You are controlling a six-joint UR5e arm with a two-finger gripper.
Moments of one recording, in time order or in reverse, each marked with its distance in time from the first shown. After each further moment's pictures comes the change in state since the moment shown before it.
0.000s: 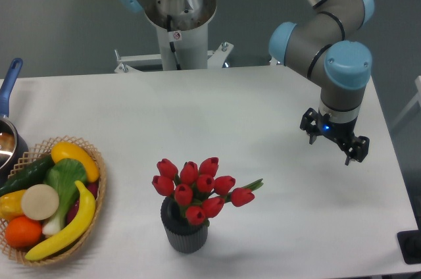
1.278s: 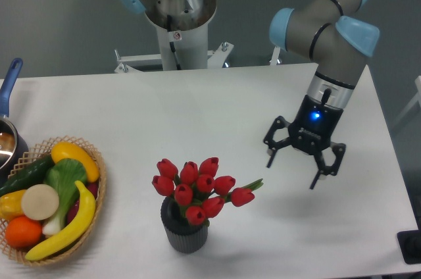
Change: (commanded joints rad) arm 0.005 0.061 -0.097 0.120 -0.920 -0.275
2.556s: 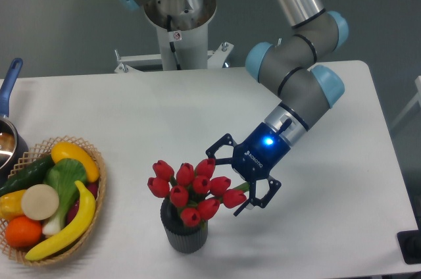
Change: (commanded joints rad) arm -0.078 -0.126 -0.020 0.003 -0.324 0.009
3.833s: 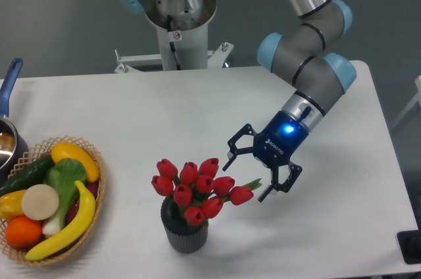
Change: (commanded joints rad) arm 0.085 0.034 -0.083 -0.002 0.005 -0.009
